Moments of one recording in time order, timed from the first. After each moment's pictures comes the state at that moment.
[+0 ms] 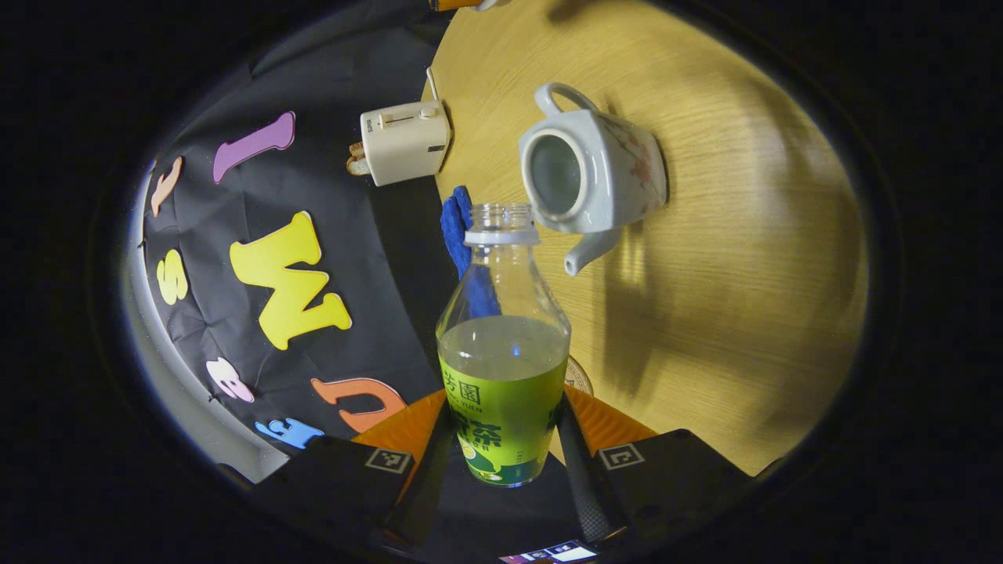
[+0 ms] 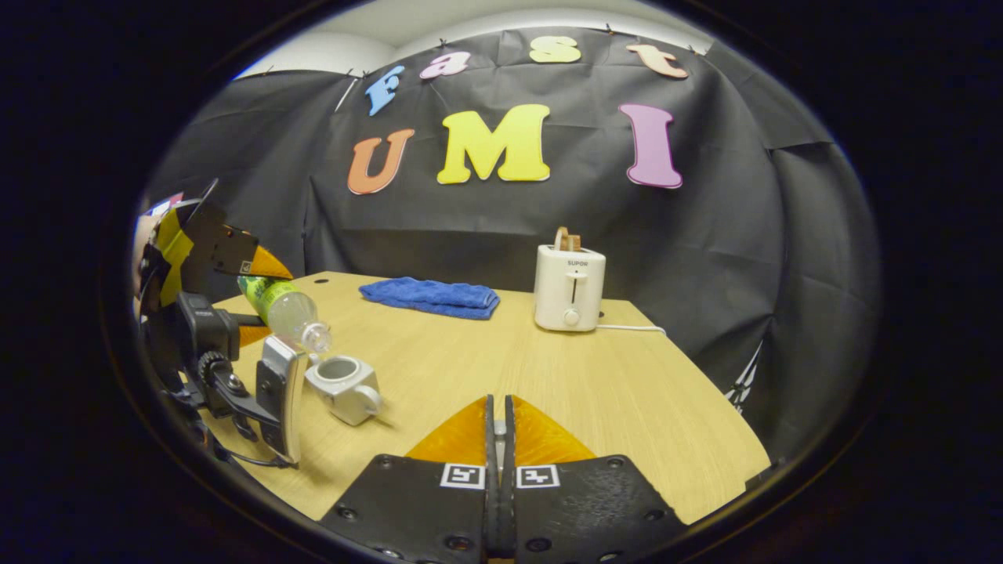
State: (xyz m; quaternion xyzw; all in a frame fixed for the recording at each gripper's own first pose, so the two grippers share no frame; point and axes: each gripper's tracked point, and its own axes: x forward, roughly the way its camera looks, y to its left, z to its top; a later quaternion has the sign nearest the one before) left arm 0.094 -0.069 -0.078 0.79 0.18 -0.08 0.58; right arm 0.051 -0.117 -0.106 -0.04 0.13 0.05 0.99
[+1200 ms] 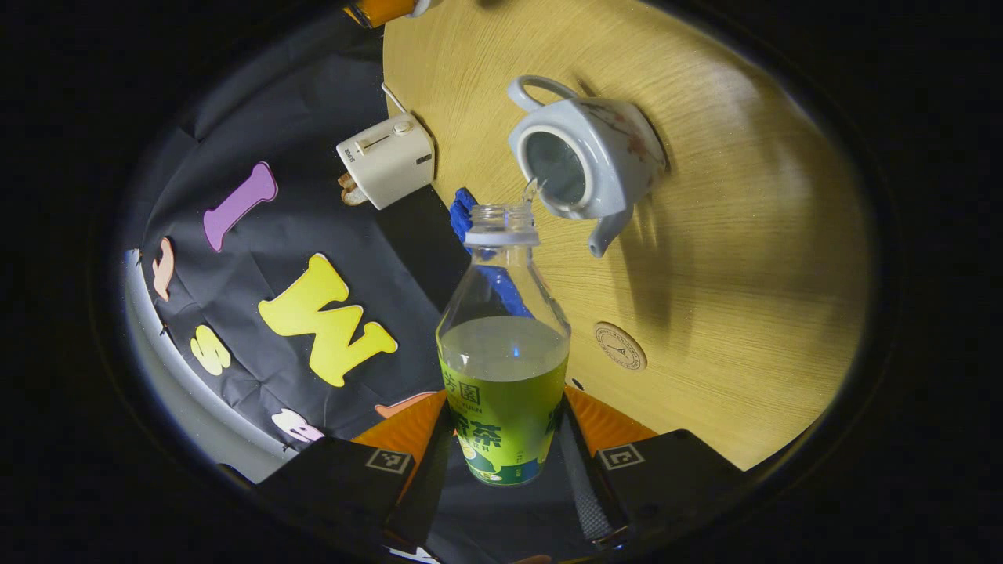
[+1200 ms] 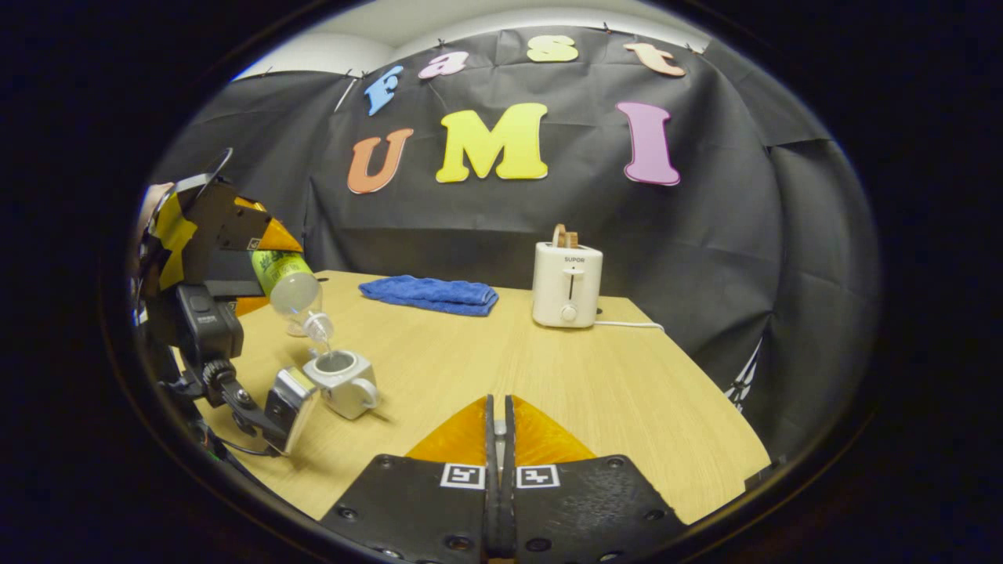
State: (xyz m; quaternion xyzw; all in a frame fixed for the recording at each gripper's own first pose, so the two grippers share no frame) left arm 0.098 -0.081 -0.048 0.86 0.15 -0.05 0.48; right arm 0.047 -0.122 -0.110 -0.04 0.13 0.05 0.99
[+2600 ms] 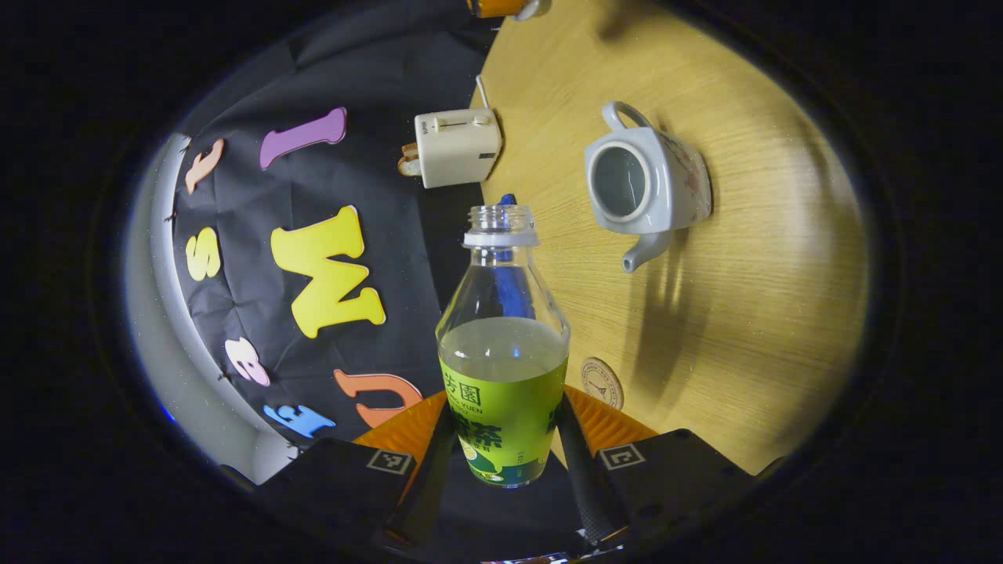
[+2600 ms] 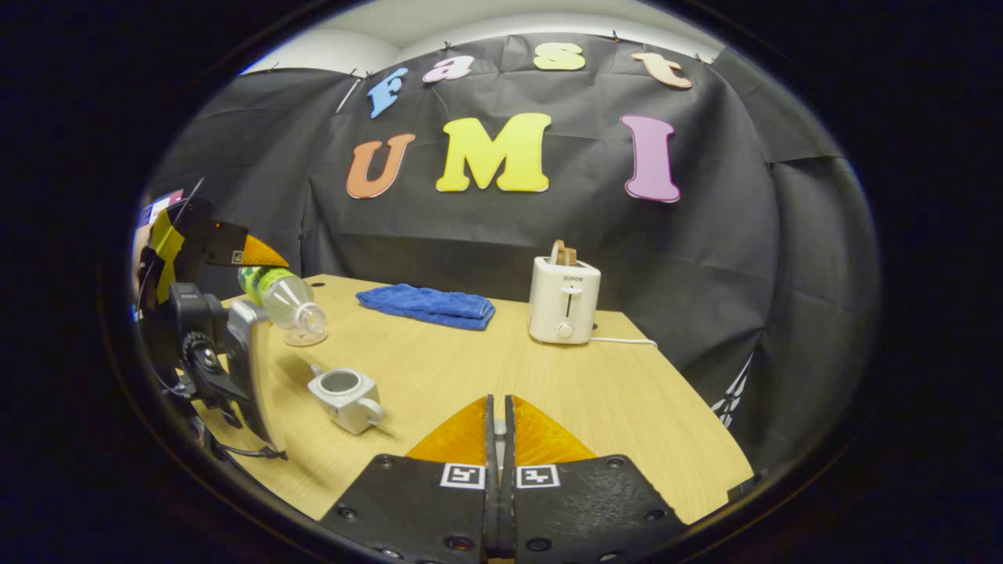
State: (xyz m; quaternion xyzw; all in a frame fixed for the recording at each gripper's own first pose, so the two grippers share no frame) left arm 0.092 -0.054 -0.064 0.72 0.11 -0.07 0.69; right arm 0.048 -0.113 -0.078 -0.06 0.11 0.04 0.99
